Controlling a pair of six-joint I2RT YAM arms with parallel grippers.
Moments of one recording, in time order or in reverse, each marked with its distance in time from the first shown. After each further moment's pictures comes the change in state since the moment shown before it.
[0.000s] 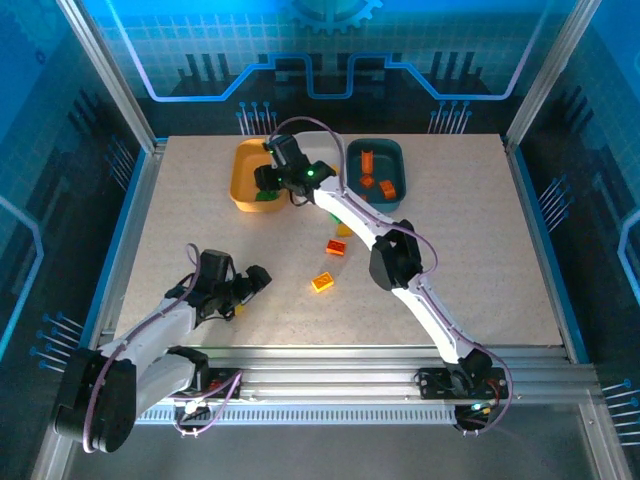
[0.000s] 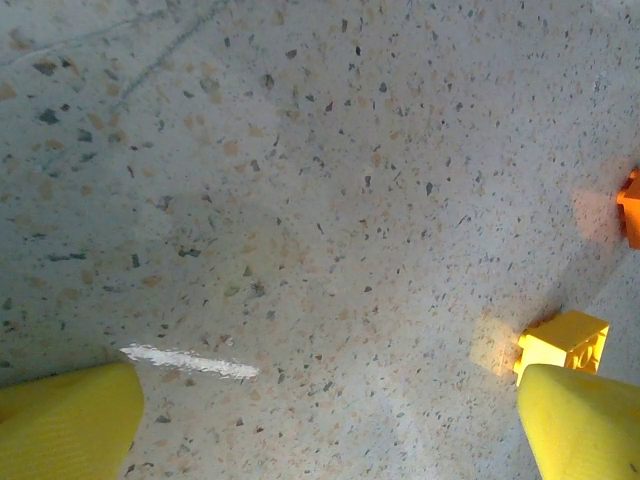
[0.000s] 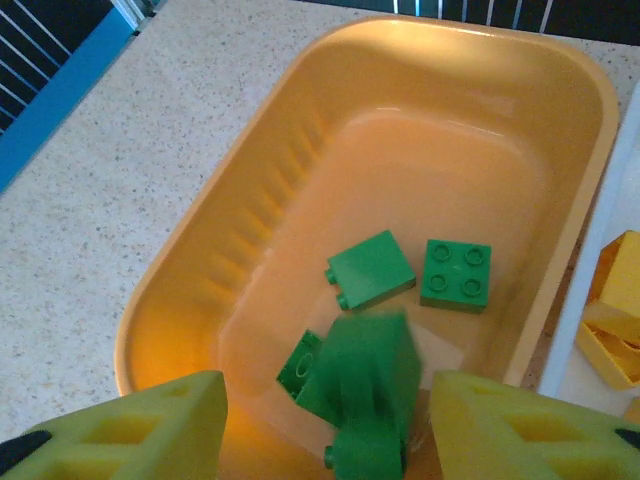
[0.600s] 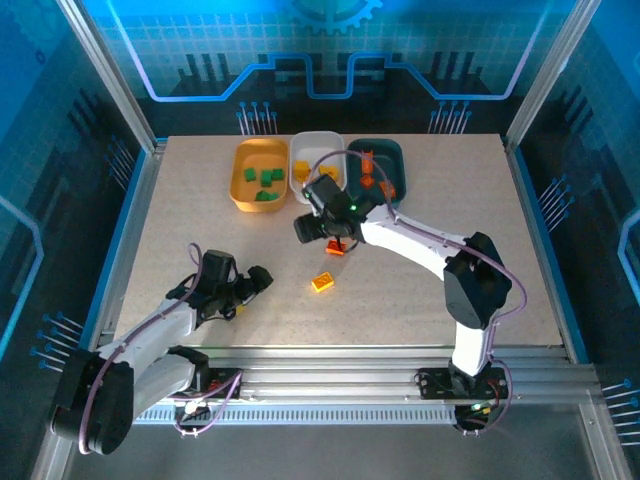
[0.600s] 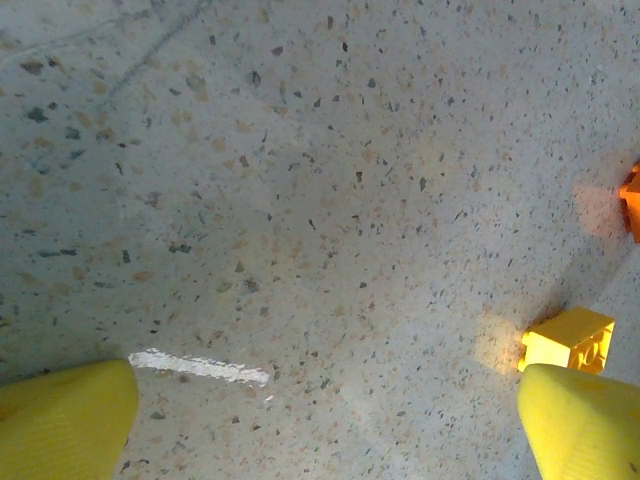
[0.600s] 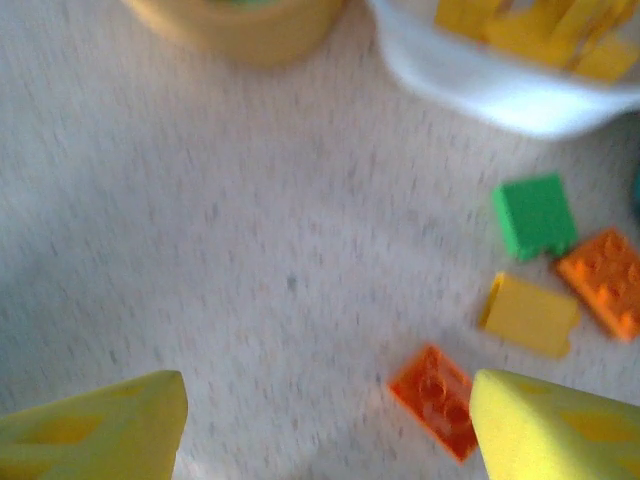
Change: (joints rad) left arm -0.033 -0.018 0.006 -0.010 -0.037 -0.003; right arm 0.077 -0.811 -1.186 0.048 0.103 -0.004
